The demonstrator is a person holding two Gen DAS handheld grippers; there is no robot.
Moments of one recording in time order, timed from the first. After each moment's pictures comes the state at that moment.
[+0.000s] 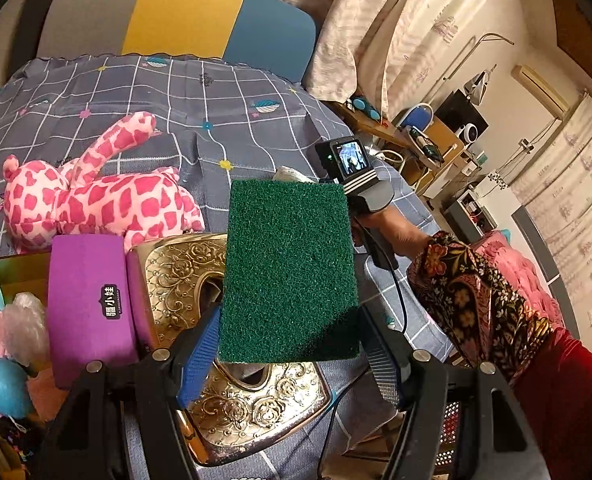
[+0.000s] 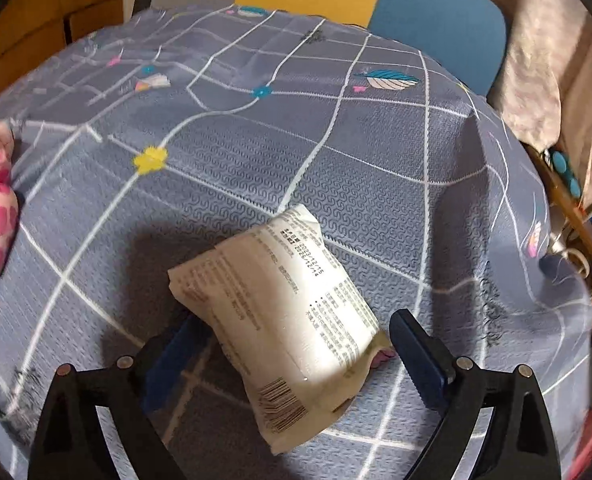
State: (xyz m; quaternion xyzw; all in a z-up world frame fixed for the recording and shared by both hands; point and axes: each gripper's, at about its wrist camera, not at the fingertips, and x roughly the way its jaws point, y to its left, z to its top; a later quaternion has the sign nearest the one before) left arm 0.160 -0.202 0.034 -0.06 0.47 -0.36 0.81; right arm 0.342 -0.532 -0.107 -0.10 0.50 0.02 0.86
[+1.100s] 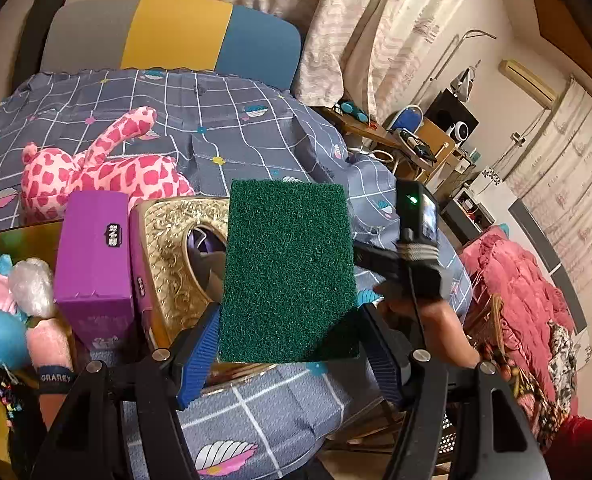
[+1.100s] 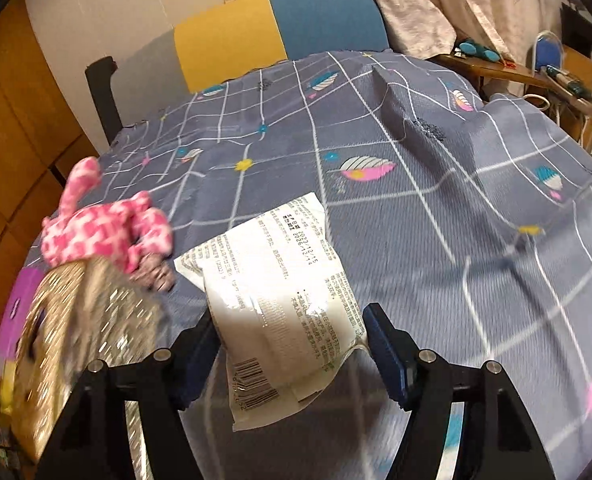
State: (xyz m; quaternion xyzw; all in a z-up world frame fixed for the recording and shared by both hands) left arm 0.089 -0.183 0.034 -0.05 0.43 -0.36 0.82; right arm 0.129 -0.460 -0.057 0.16 0.41 -0.05 0.90
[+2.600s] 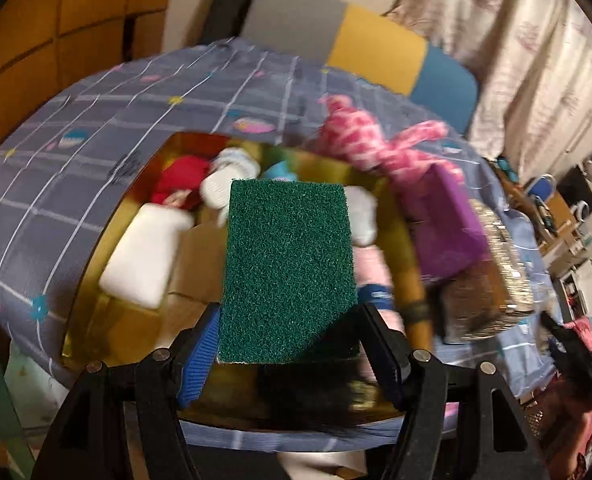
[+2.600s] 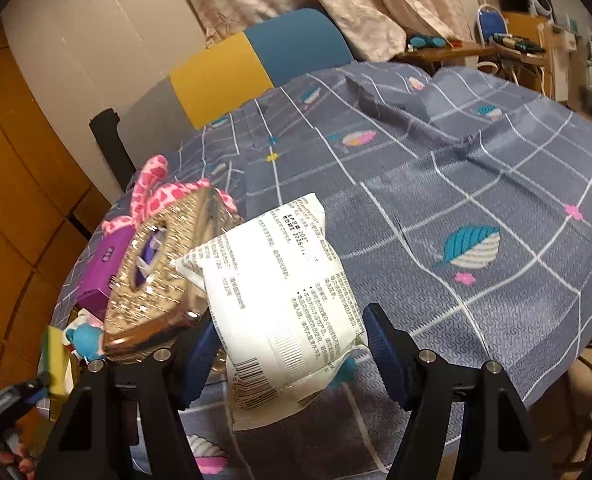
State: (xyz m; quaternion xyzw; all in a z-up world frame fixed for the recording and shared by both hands) left arm 0.097 0.065 -0.034 -0.11 0.46 -0.10 0.88; right arm -0.003 -0.373 -0.040 0.25 0.34 -0.09 0.90
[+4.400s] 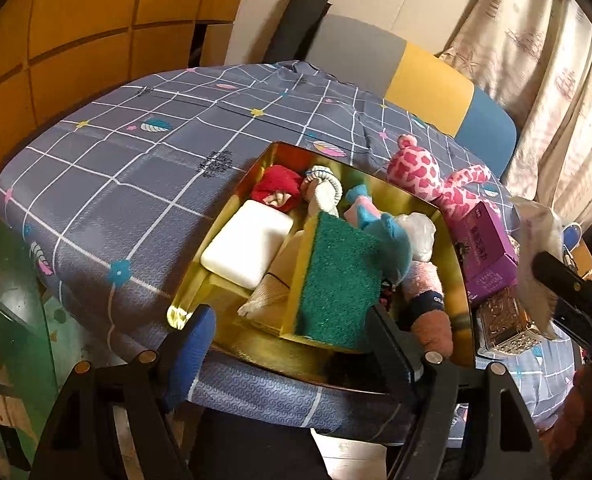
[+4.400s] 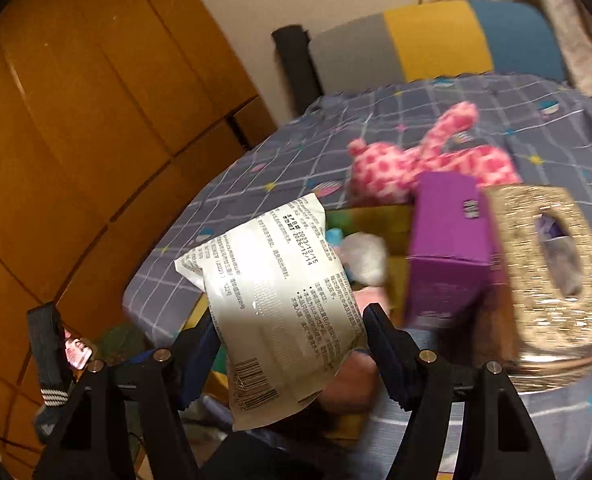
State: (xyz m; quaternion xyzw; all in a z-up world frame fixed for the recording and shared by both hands) left arm 0.045 0.125 -0.027 -0.15 0.42 -0.02 0.89; right arm 0.076 -0.135 0.015 0.16 0.38 0.21 0.89
